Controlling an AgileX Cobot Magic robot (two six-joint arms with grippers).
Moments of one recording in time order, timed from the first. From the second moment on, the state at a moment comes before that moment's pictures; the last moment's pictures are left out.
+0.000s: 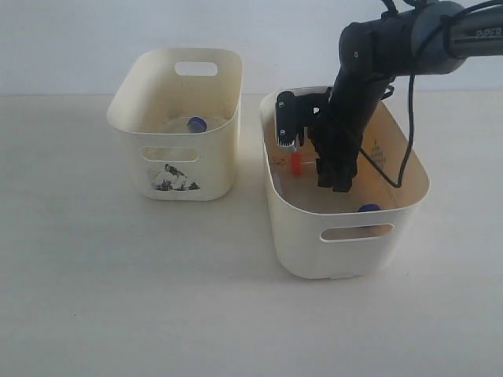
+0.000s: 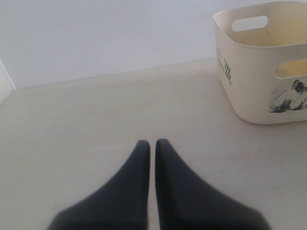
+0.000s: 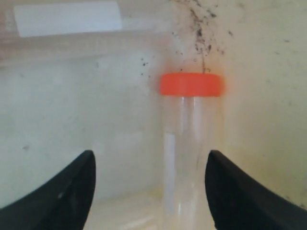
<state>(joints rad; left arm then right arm) -0.02 0.01 0.00 0.18 0.28 -0.02 0.28 2.16 -1.59 0.00 0.77 -1.18</state>
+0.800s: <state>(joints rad) -0.02 0.01 0.00 0.18 0.28 -0.02 0.28 2.21 -1.59 -0.02 0.73 -1.12</state>
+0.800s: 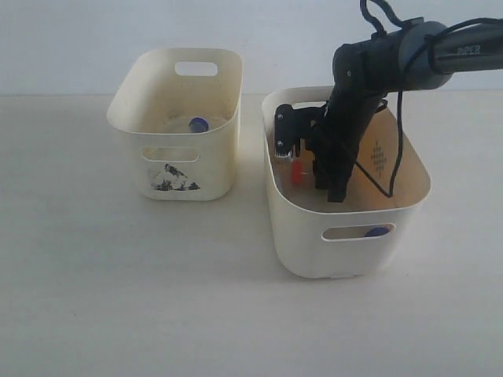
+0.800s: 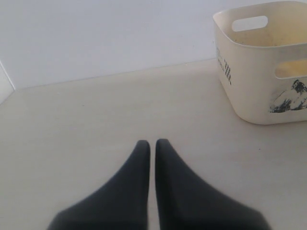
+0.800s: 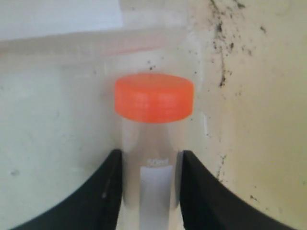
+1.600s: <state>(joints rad) -0.02 0.01 0.00 0.18 0.28 -0.02 0.28 1.82 -1.59 0.57 0.79 -0.93</state>
